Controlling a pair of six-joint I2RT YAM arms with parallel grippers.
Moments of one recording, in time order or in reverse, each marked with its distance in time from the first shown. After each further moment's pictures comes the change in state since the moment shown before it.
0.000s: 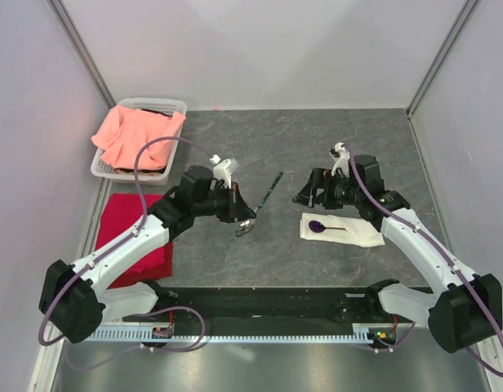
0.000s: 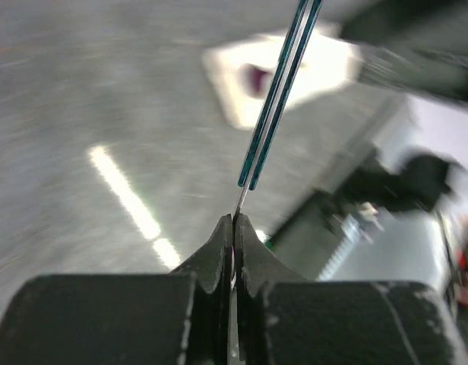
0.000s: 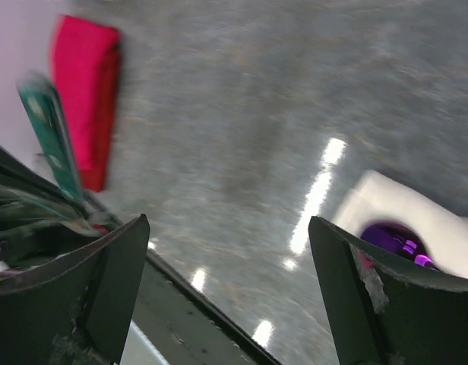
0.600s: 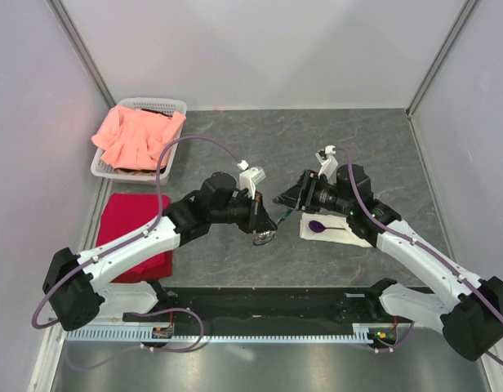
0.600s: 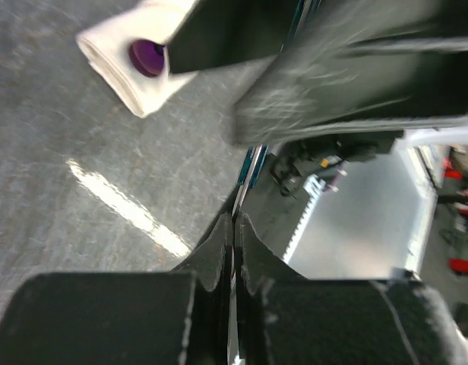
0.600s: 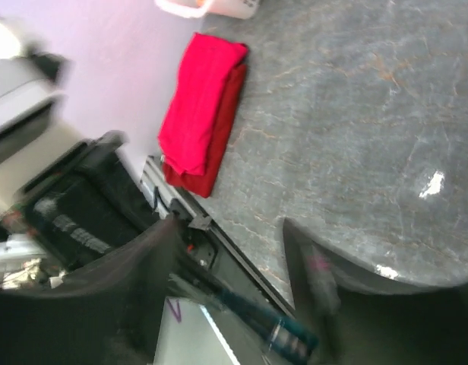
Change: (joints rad) left arm -0.205 0.047 0.054 0.077 0.069 0.013; right arm 0.185 -0.080 -0.077 0.342 -0.071 0.329
